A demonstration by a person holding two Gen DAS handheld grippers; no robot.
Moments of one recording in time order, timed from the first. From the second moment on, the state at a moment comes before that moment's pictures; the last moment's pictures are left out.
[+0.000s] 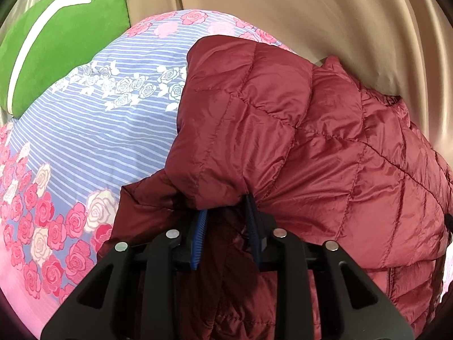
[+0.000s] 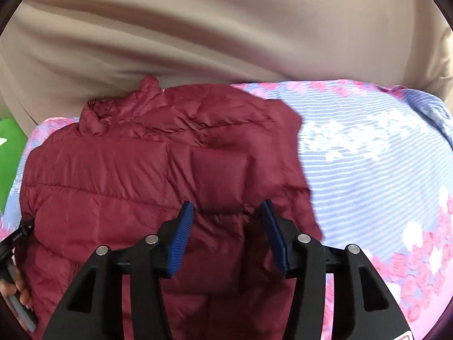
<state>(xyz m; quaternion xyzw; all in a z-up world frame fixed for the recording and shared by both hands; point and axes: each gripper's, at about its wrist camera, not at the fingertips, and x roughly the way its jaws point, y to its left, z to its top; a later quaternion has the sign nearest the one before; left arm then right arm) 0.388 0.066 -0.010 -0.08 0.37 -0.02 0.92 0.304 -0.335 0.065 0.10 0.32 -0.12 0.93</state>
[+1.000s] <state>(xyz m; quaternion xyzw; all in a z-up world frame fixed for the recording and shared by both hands) 0.390 0.062 -0.009 -0.06 0.38 -0.03 0.92 0.304 -0.222 0.047 -0.03 0.33 -0.04 0.94</state>
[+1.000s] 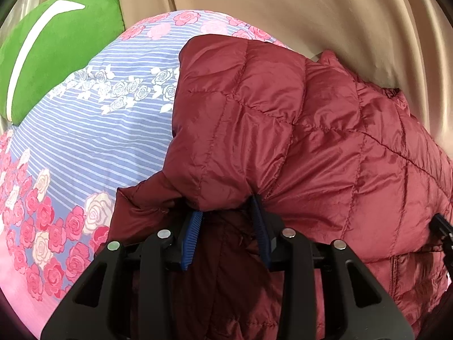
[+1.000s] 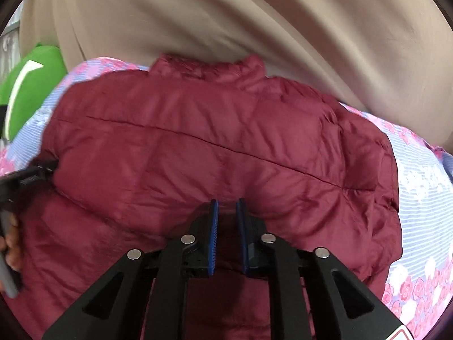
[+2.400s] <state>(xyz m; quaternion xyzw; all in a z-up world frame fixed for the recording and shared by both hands) 0.021 0.236 0.051 -0.08 0.49 -0.18 0.85 -0.156 -0.285 0.007 0.04 0.53 -0.03 0.84</state>
